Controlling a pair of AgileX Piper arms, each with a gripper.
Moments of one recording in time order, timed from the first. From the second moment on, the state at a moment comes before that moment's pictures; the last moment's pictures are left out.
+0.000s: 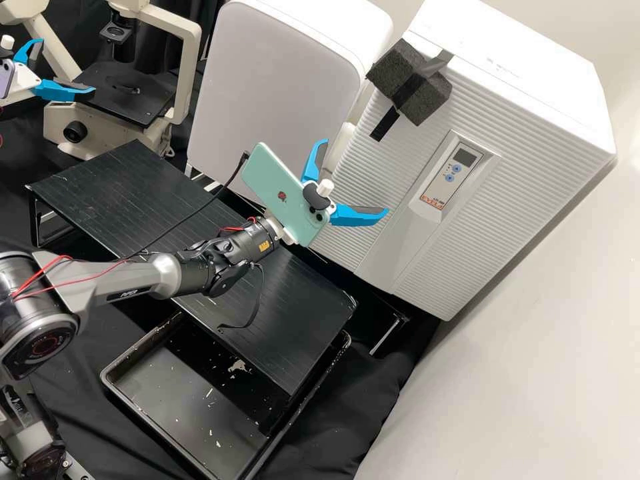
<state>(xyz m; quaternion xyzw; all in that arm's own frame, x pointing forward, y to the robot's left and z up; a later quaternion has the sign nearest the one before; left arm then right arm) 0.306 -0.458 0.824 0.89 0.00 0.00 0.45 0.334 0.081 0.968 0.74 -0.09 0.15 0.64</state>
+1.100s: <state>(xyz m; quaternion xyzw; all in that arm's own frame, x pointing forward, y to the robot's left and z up) 0.306 -0.458 0.824 0.89 0.00 0.00 0.45 0.334 0.087 0.968 0.73 -0.11 0.14 0.66</state>
